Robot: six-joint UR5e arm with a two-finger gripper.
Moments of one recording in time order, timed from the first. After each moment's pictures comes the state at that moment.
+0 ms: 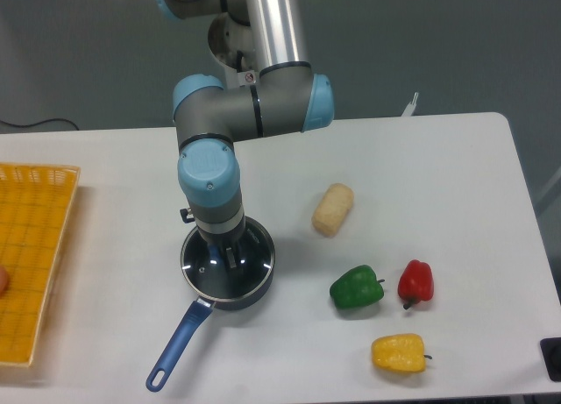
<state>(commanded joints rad) 2.23 -1.98 -1.61 -1.17 1.56 1.45</state>
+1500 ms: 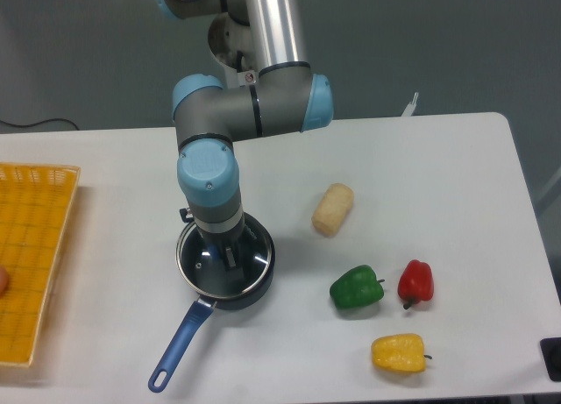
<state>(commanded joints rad) 2.23 -1.97 -1.62 -1.17 1.55 1.45</state>
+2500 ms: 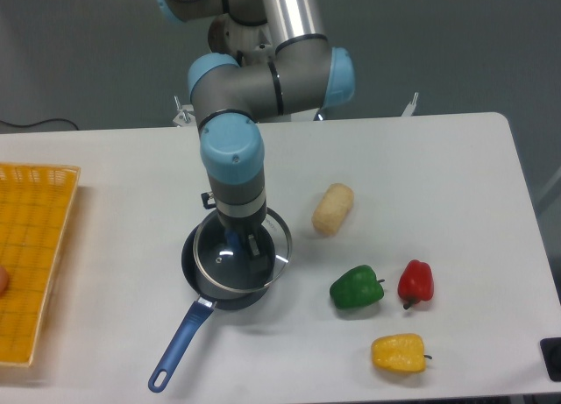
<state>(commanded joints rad) 2.32 -1.91 -1.60 -1.19 1.56 1.46</state>
